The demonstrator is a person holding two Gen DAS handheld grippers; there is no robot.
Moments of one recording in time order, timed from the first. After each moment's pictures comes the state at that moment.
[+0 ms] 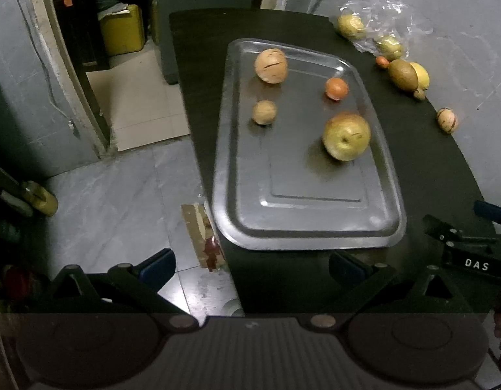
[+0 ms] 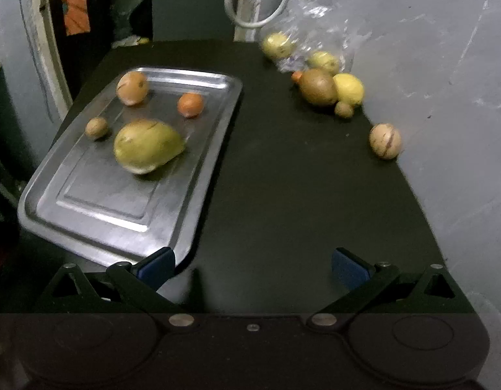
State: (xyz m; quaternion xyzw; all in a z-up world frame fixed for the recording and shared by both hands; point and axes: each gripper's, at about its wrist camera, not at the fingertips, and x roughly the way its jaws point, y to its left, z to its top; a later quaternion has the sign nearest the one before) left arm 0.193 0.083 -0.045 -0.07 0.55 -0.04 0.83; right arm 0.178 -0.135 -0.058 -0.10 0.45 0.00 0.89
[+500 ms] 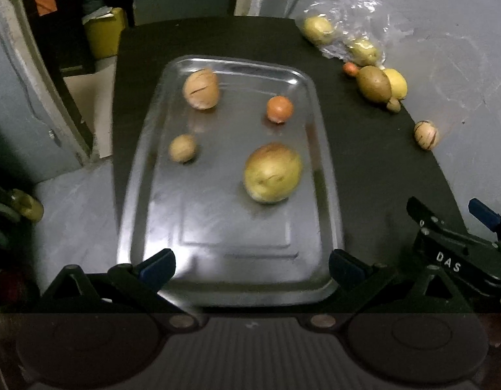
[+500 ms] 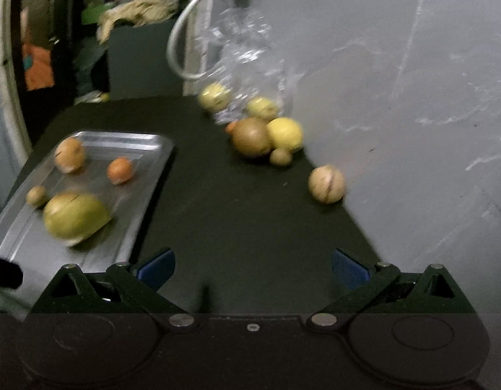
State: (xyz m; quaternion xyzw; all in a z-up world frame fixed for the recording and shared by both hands) left arm 0.245 0.004 -0.031 -0.07 0.56 -0.05 0.83; right arm 0.205 -0.188 -0.049 -0.06 0.36 -0.07 0.93
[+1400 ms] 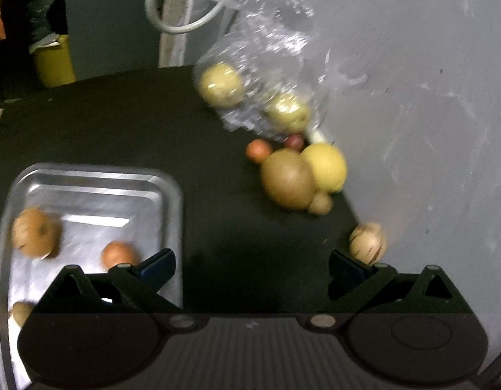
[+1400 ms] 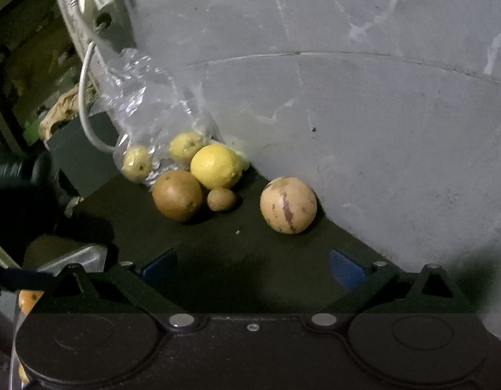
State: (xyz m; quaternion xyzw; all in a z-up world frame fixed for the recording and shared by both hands) left arm 0.402 -0.119 -0.034 -0.10 0.51 -0.11 0.84; right arm 0.277 -0.284 -0.085 0.19 0.31 -0.11 0.92
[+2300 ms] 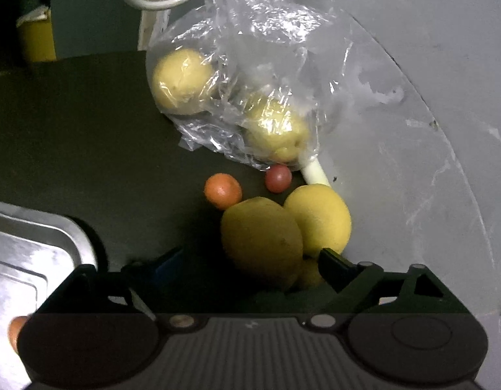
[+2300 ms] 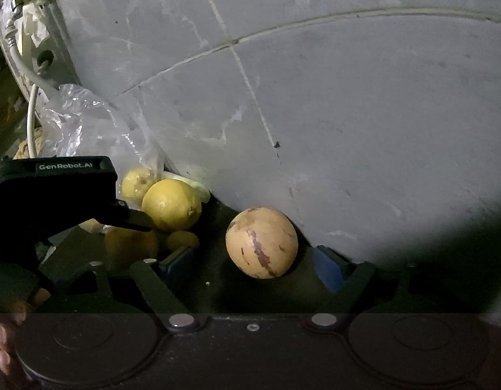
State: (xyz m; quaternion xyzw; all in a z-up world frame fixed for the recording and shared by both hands) left arm 0.489 -0.155 -0.085 -0.16 0.54 -0.11 0.82; right arm 0.313 -0.304 -0.103 0.24 0.29 -0.19 0.91
